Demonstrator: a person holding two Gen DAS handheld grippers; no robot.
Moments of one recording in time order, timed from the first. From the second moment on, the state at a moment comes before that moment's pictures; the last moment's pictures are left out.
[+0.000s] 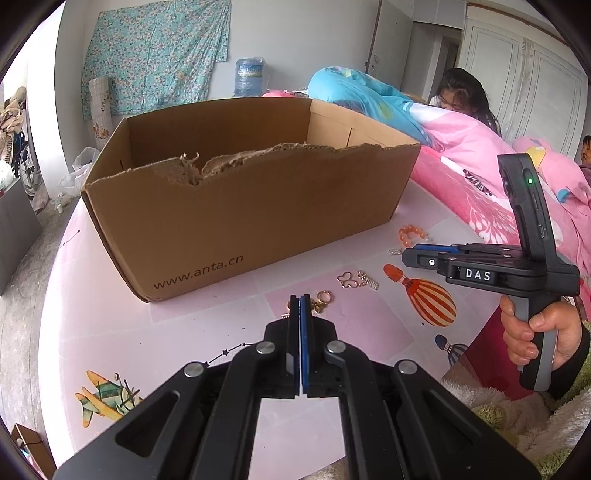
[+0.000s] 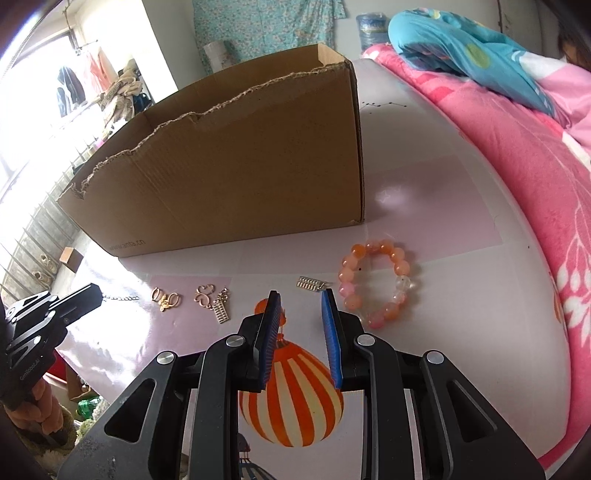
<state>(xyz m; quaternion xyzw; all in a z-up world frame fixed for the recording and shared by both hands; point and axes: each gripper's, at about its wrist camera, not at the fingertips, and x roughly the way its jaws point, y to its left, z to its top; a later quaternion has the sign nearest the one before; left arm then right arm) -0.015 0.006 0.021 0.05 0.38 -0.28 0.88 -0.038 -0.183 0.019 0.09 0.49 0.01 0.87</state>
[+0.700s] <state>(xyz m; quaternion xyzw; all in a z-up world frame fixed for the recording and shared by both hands) -0.006 0.010 0.017 0.03 0.38 -0.28 0.88 -0.037 -0.150 0.011 -0.01 0.45 -0.02 0.89</state>
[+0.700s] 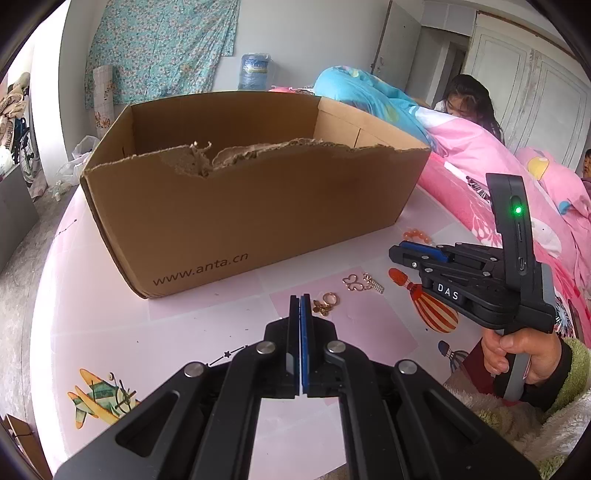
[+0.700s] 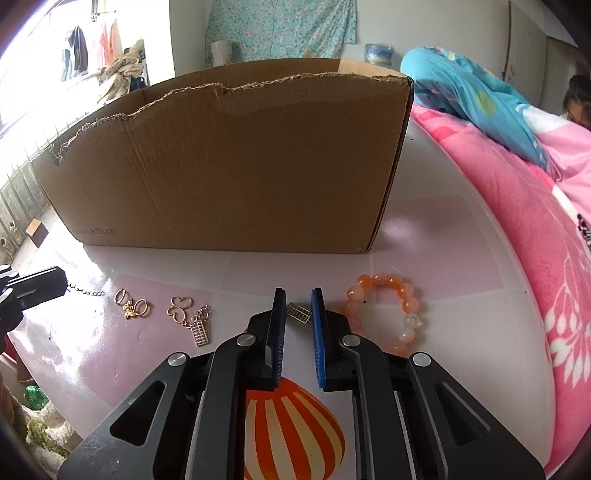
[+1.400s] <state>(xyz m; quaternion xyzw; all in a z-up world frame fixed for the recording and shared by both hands) -0.004 0.016 0.105 -0.01 0.29 -0.35 0.89 -0.026 -0.170 0.117 0.05 0.34 0.06 0.94</state>
